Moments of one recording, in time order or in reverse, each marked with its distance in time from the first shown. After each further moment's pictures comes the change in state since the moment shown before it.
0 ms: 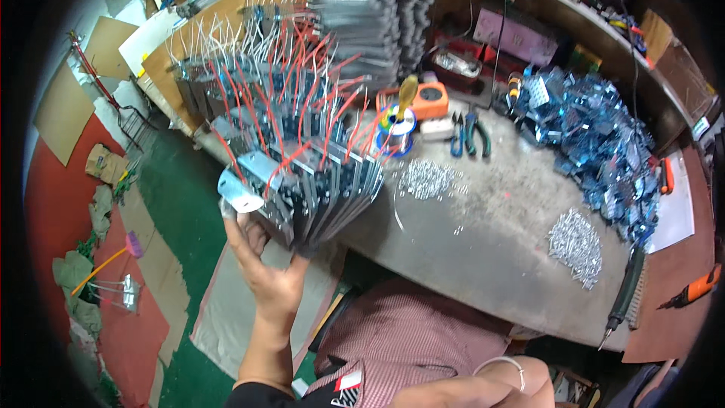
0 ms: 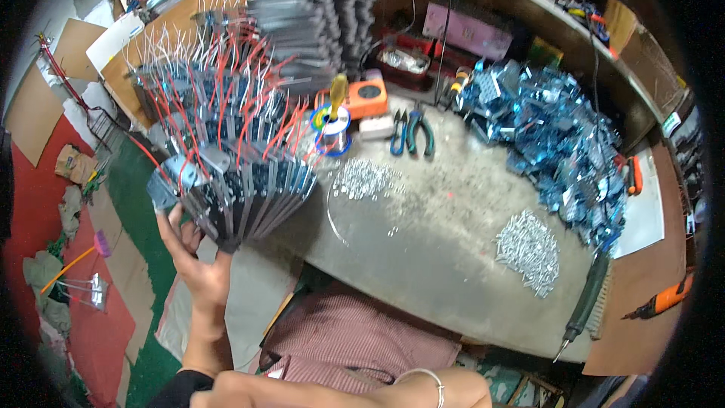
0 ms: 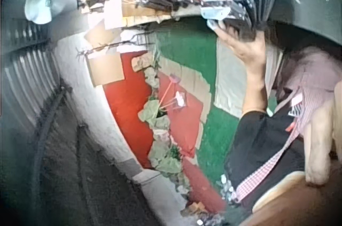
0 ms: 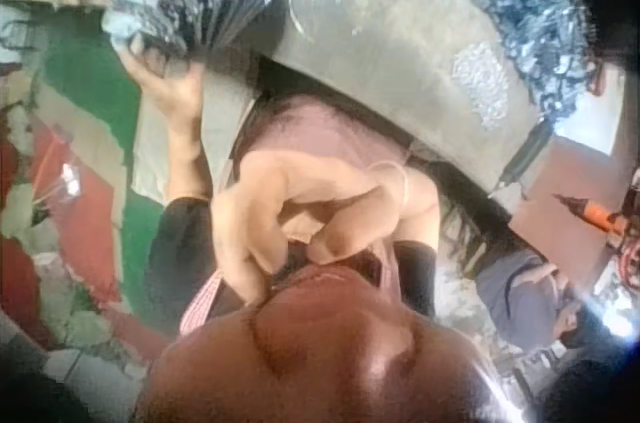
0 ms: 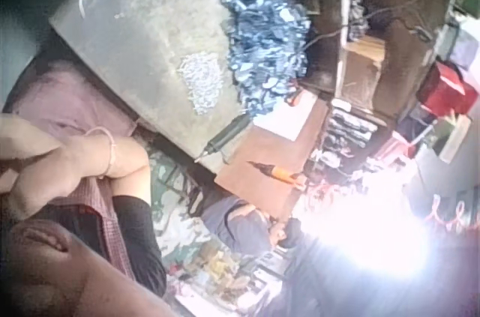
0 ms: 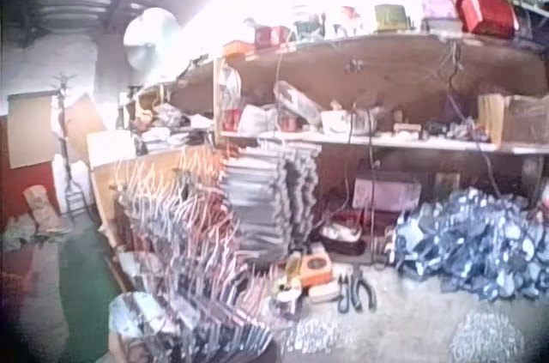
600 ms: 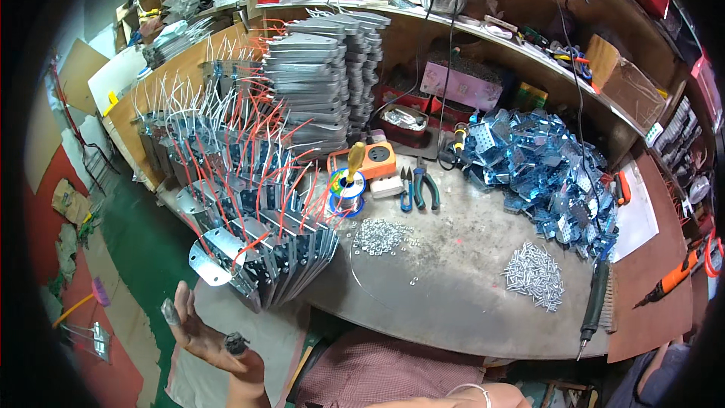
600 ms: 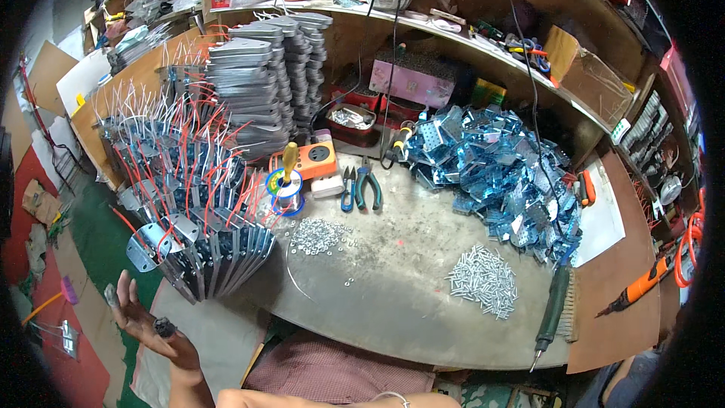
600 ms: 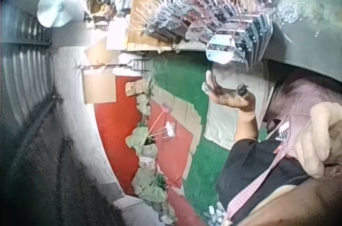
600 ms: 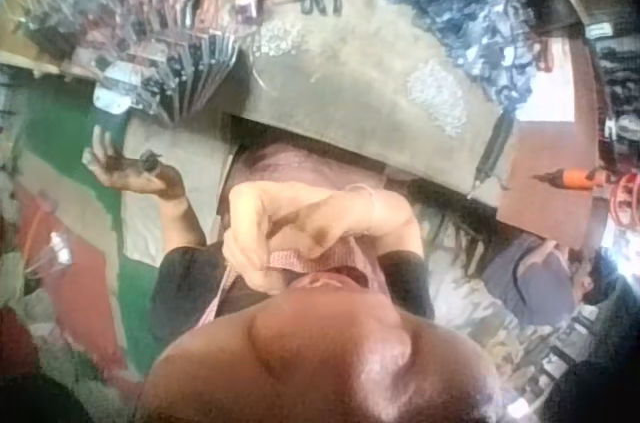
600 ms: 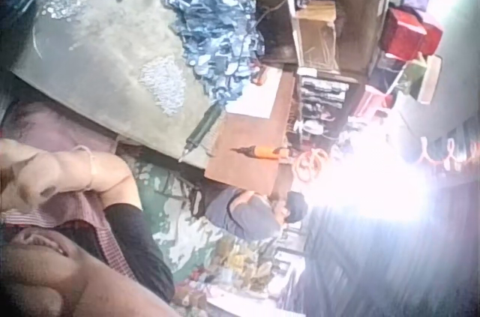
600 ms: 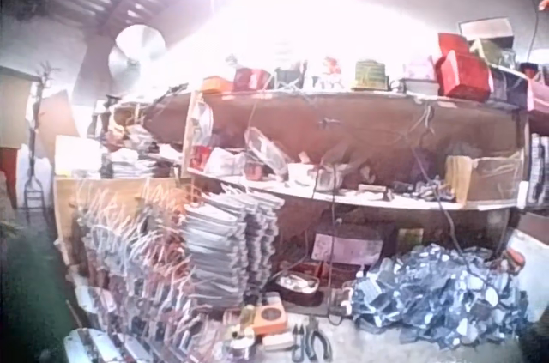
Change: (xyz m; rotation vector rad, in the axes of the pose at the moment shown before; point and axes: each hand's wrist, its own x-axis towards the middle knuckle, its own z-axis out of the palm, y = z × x) left_hand 0.003 0.004 -0.012 -0.009 0.329 0.164; right_hand 0.011 -0.025 0.041 0.068 0.531 0.279
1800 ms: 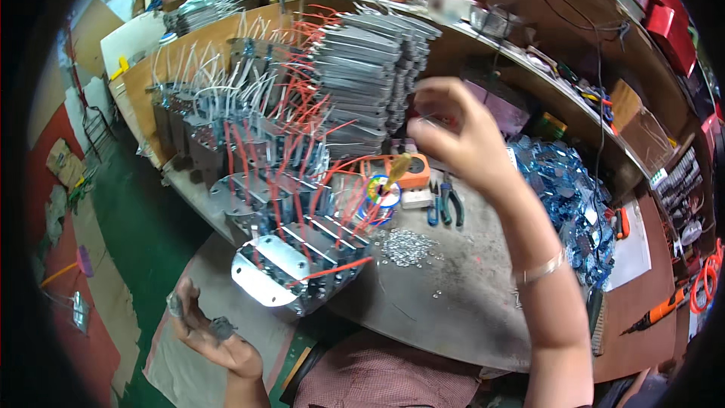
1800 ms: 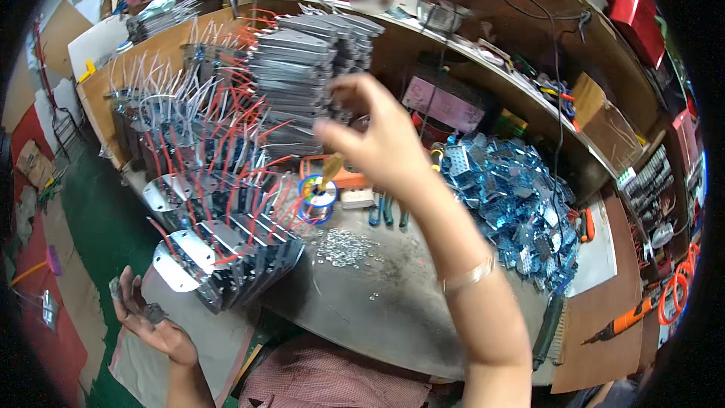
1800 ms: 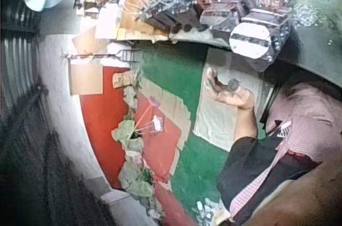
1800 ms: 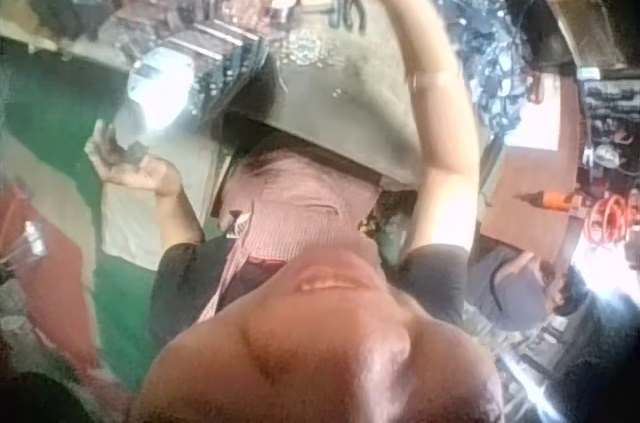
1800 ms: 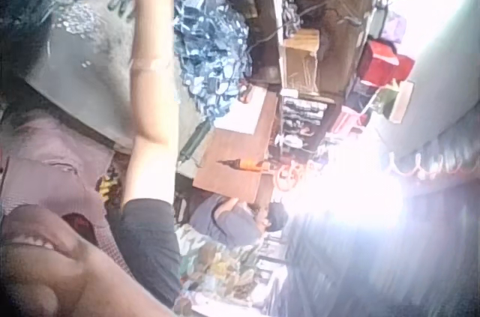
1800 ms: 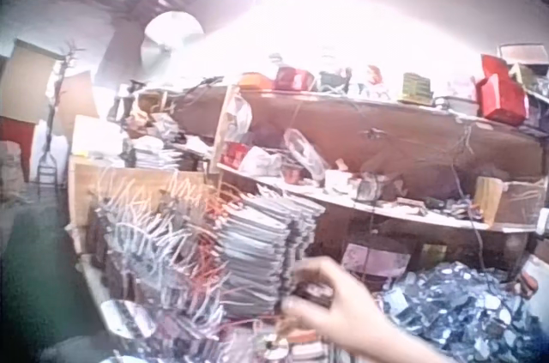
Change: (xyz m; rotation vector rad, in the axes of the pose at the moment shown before) left_hand -0.001 -0.048 -0.013 -0.080 0.064 -0.071; right_hand 0.176 -0.205 -0.041 -2.276 0.244 -0.746
